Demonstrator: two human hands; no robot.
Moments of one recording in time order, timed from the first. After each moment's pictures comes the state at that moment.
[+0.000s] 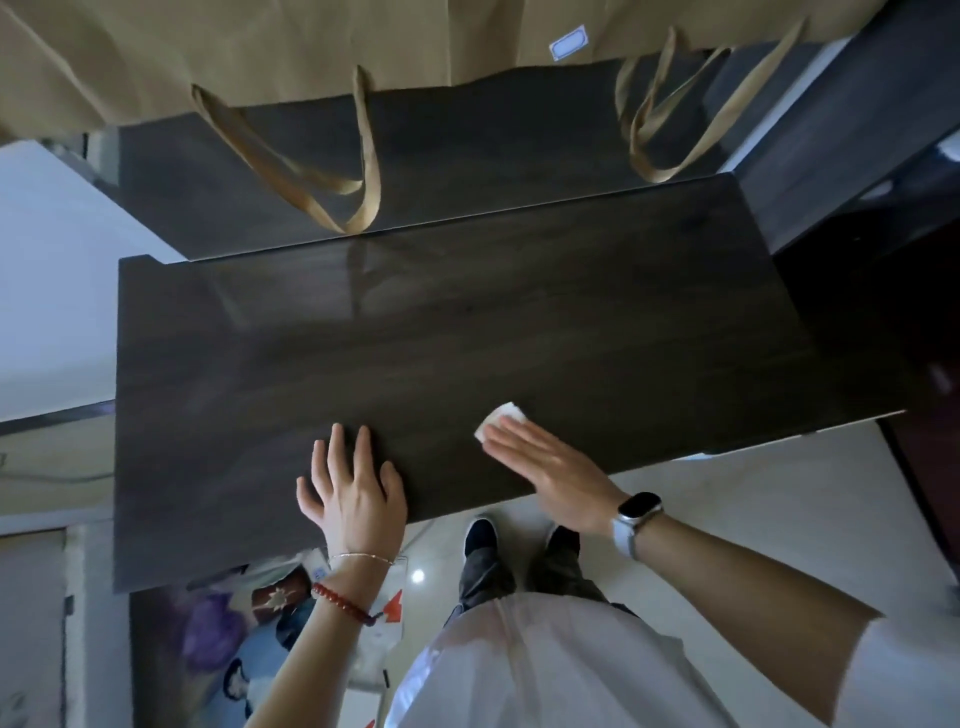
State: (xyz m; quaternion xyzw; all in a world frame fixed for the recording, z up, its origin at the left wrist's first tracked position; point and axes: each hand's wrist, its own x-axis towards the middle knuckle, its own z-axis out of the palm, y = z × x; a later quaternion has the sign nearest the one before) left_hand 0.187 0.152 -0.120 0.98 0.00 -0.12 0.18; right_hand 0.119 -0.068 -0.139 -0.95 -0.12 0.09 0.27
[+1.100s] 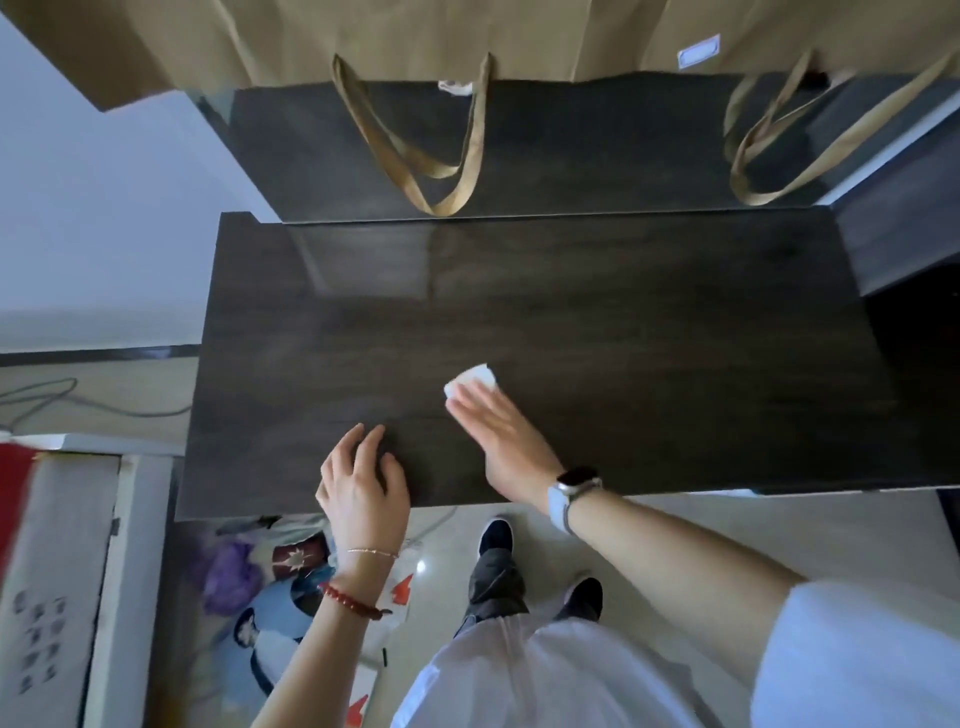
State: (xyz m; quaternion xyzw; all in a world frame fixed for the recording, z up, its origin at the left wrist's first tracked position) left_hand 0.178 0.187 -0.111 0.95 0.08 -0.04 0.30; right_hand 0.186 0.015 -0.142 -0.95 -0.12 0.05 0.27
